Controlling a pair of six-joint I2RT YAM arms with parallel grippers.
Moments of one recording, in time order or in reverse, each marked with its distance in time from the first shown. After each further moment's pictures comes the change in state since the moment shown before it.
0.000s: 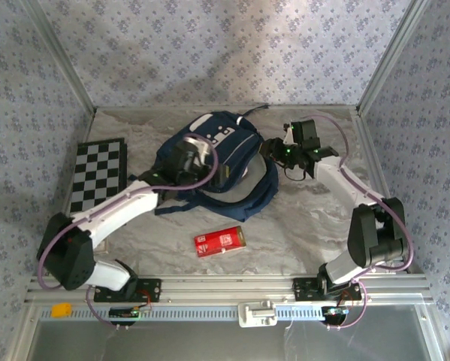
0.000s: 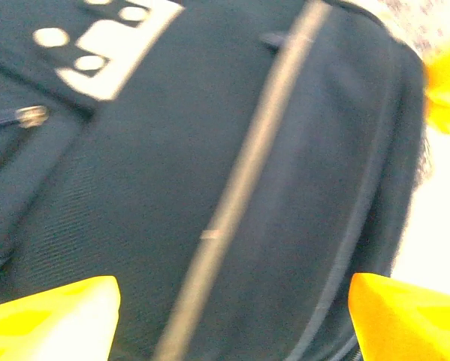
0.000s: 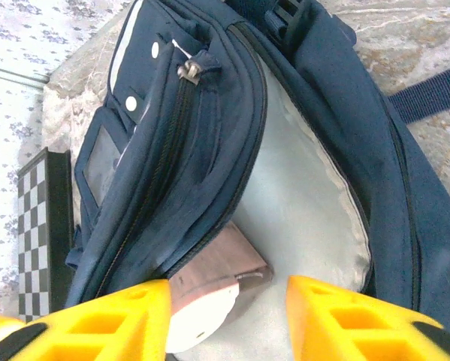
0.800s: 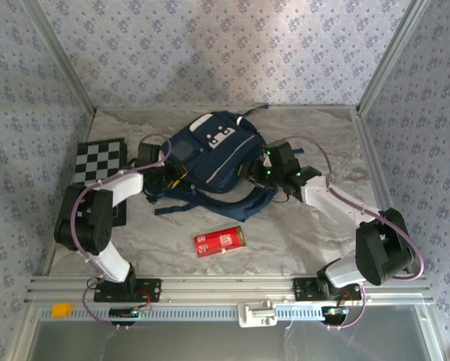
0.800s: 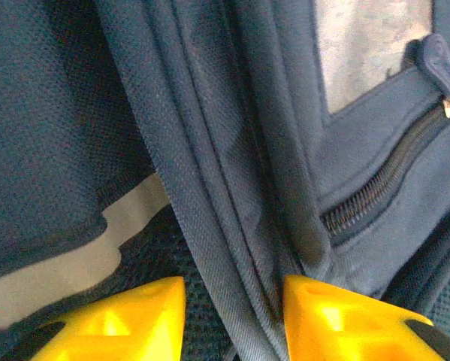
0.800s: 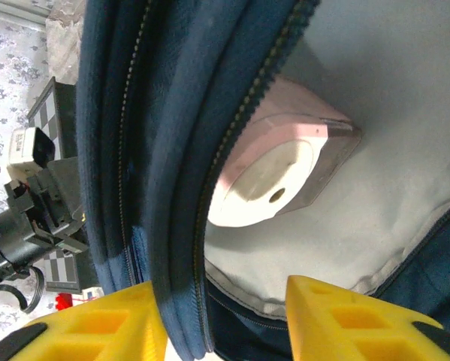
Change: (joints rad) left arm 0.381 0.300 -0.087 0.086 0.314 -0.473; right arm 0.227 -0.078 -0.168 0.101 0.071 0.229
